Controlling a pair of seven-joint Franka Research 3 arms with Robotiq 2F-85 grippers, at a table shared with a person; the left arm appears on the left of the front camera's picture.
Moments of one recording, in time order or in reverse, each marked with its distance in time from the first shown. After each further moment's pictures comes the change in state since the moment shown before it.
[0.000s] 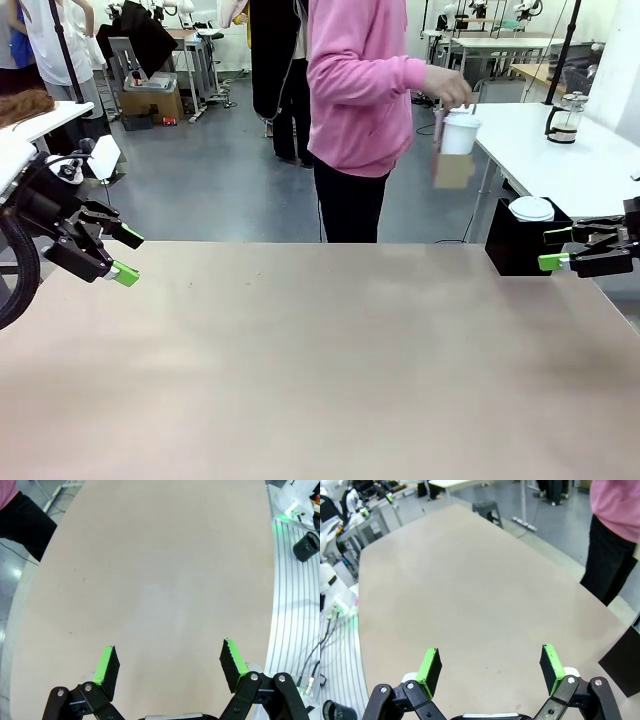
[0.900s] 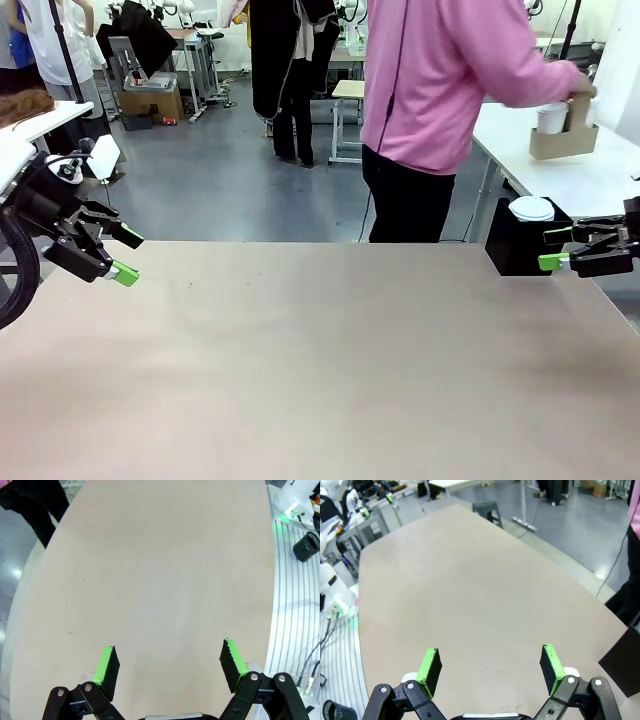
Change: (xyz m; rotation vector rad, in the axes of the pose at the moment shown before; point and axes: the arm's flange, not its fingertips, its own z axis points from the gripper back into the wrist) left arm 0.000 0.000 0.000 0.000 0.000 0.000; right arm 0.000 0.000 0.000 0.000 0.000 0.000
